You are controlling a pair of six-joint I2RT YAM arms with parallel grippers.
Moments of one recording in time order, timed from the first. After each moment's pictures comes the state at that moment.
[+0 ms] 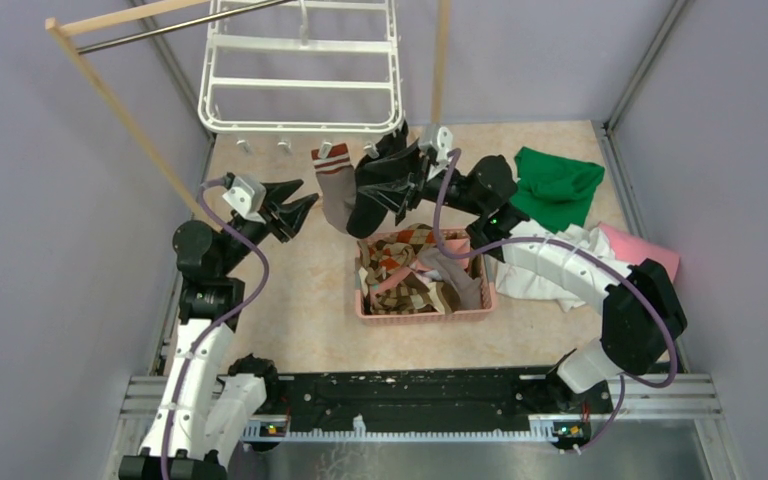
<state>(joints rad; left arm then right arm) -0.04 0.76 0.74 0.29 0.72 -0.07 0.70 1.51 1.12 0.76 -0.66 0.12</state>
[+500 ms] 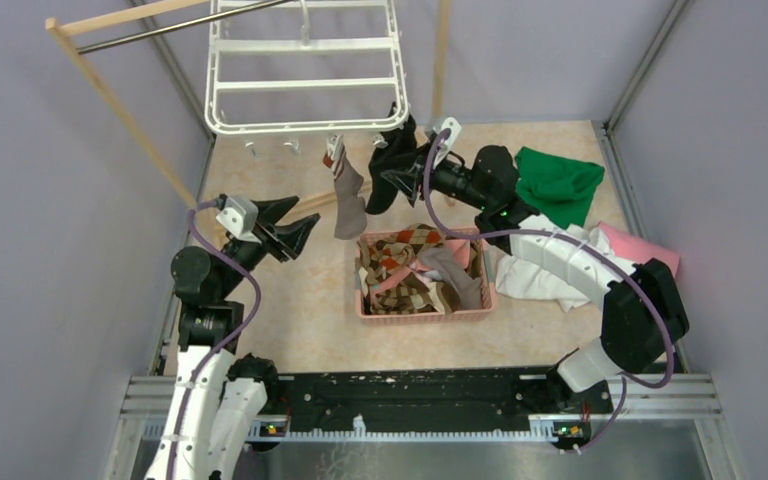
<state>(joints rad) -0.04 0.60 0.65 0.23 0.69 -0.15 0.62 1.51 1.12 0.53 -0.50 0.05</state>
